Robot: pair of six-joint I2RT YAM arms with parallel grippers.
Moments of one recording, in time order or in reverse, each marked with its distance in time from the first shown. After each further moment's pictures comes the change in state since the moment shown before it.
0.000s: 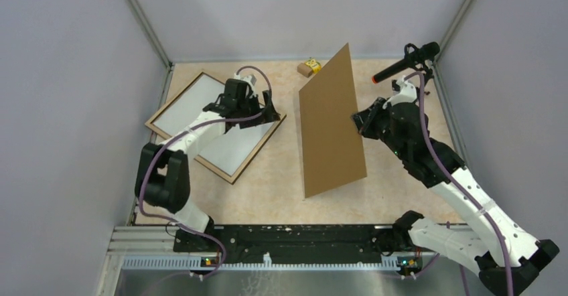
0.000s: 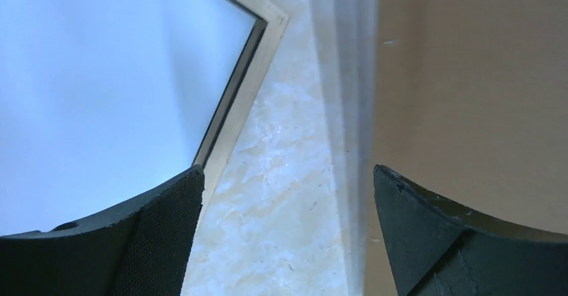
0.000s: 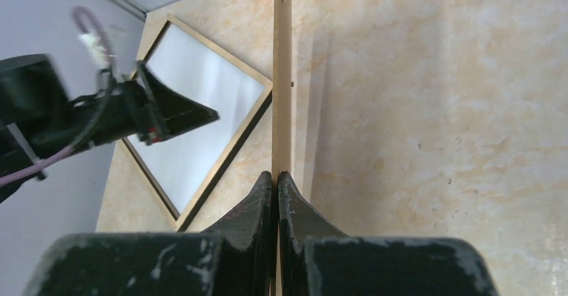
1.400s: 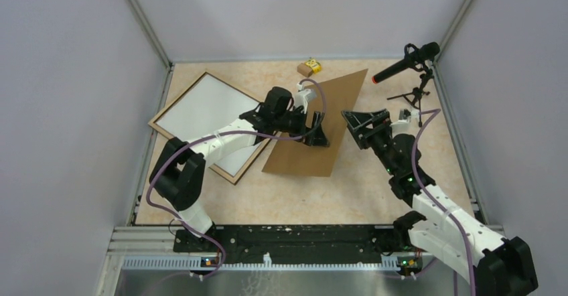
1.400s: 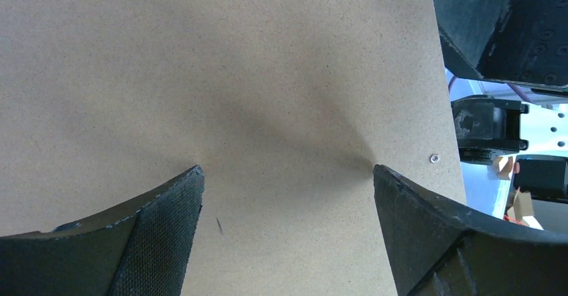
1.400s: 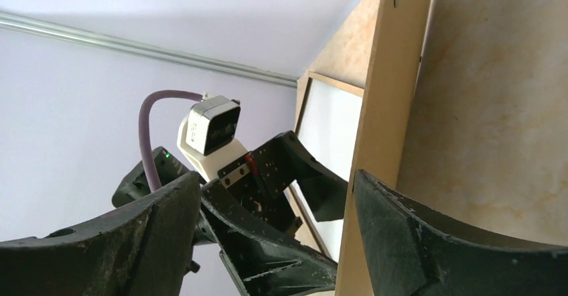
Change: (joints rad) left arm -0.346 0.158 0.098 0.130 0.379 0.085; right arm -0.151 -0.095 -0.591 0.827 -0.198 0.566
